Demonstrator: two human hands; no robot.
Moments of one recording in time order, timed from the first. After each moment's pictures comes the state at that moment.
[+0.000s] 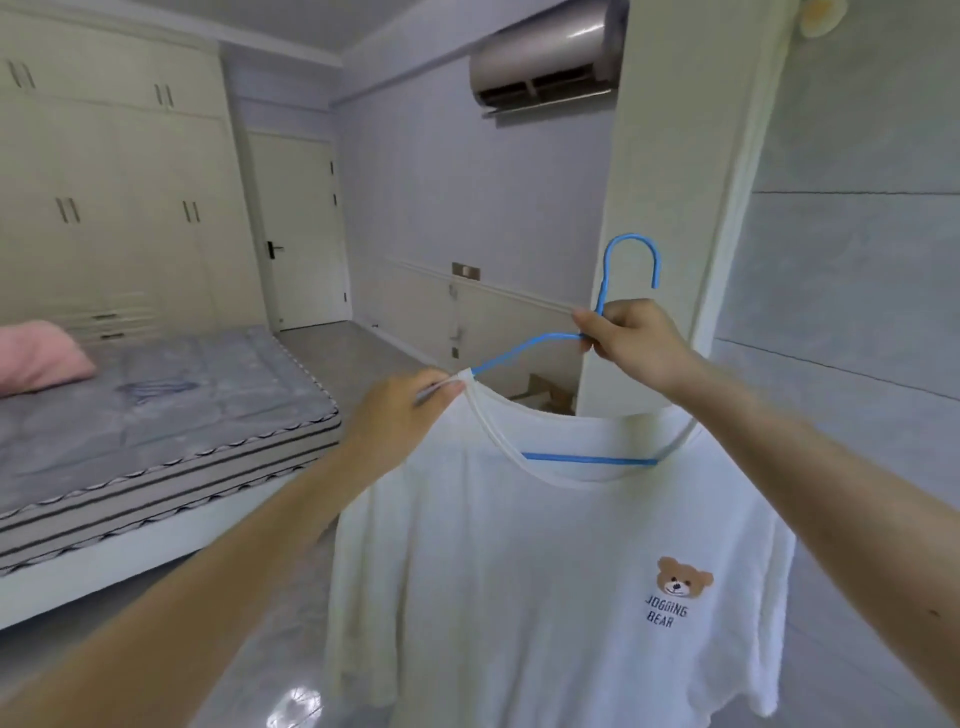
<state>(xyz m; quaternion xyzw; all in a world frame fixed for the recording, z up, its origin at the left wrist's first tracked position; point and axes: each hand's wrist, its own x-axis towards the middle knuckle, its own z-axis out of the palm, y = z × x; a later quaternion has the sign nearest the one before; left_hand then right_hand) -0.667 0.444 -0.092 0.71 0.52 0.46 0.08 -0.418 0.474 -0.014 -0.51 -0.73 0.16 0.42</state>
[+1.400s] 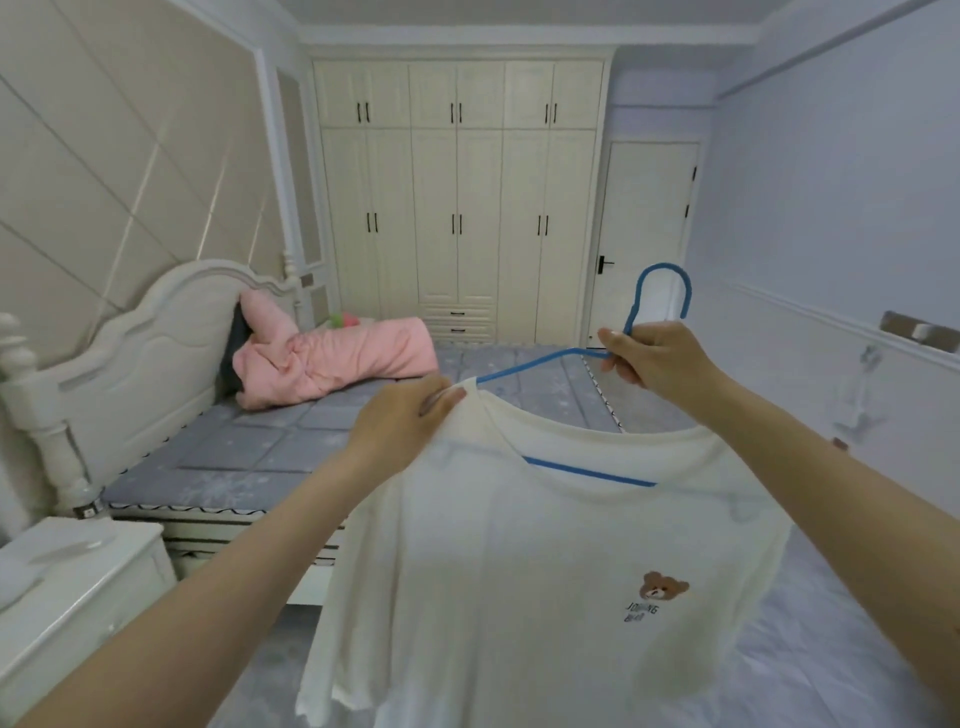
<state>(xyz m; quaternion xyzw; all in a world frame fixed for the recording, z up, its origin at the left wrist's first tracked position) -1.330 0.767 -0.102 0.51 0.77 0.37 -0.14 -1.132 0.967 -0.032 -0.23 -0.82 0.40 0.35</state>
